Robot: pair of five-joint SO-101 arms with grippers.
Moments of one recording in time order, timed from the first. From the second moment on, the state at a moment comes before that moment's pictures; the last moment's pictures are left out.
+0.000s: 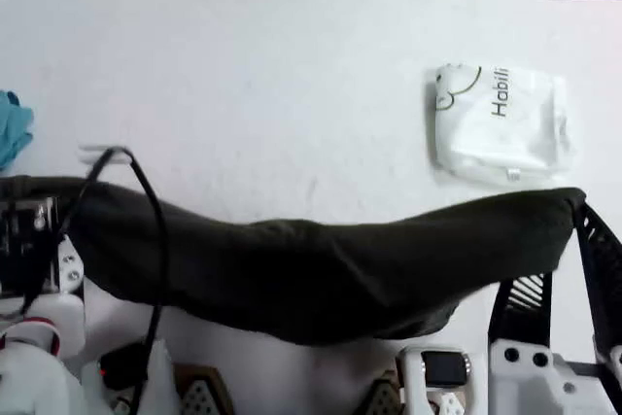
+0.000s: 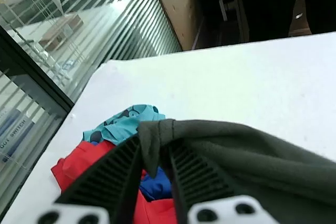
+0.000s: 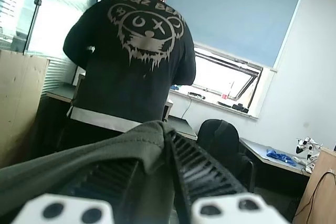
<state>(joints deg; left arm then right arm) -28.8 -61.2 -7.3 100.2 -18.7 -2.9 -77.5 -2.9 71.0 18.4</state>
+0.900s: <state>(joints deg) -28.7 -48.8 -0.7 87.3 -18.7 -3.0 -75.0 20.7 54.1 18.4</state>
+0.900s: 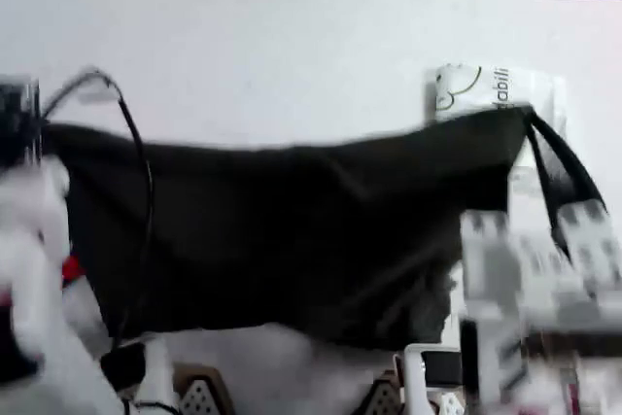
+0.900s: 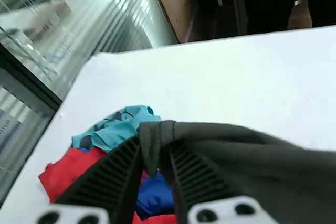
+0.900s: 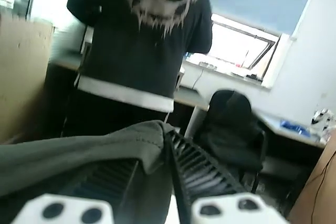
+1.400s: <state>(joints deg) -18.7 -9.2 -4.7 70.9 -18.7 -3.0 -47.9 41.8 20.5 18.4</state>
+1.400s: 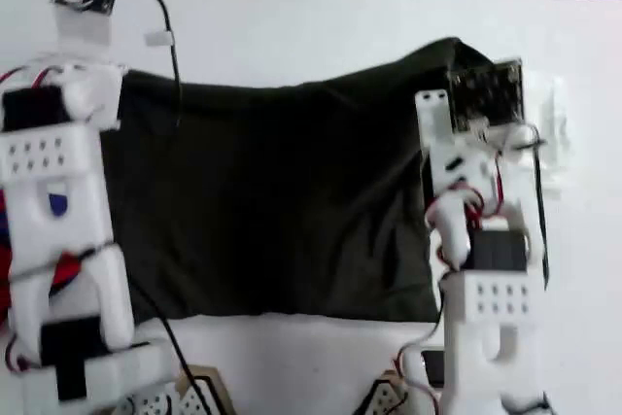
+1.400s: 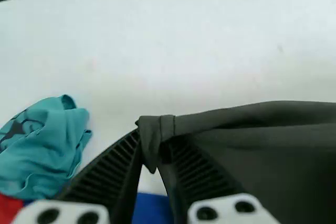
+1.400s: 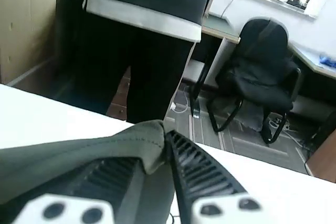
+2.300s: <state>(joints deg) -15.5 40.2 -69.5 86.5 -18.7 -2.9 2.1 -1.8 21.3 18.4</state>
